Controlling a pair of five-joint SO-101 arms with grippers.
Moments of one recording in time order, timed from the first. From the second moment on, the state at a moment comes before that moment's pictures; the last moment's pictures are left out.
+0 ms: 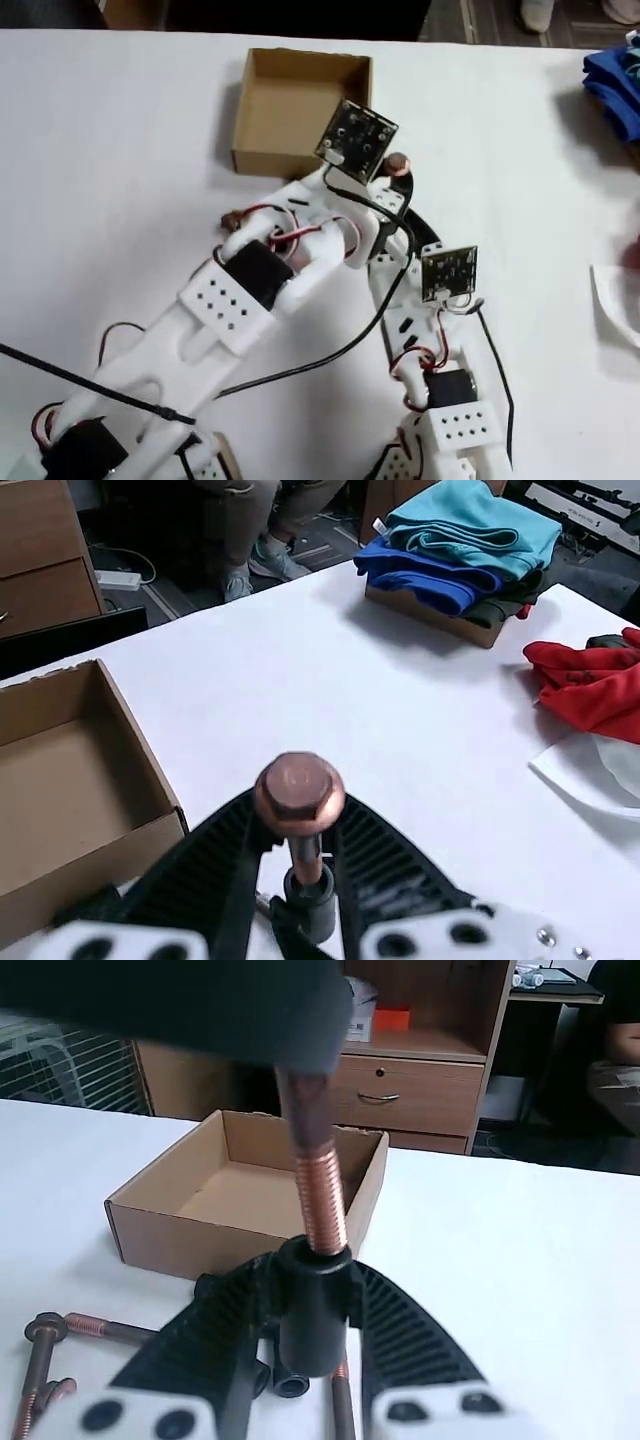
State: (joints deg) left arm 35.1 -24.0 25.6 35.1 8.6; right arm -13.7 -79.8 96.7 -1.0 2.1
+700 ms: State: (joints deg) left arm 34.0 -23.5 26.9 36.4 9.1; right arm -13.9 -79.9 96.8 -1.1 2.1
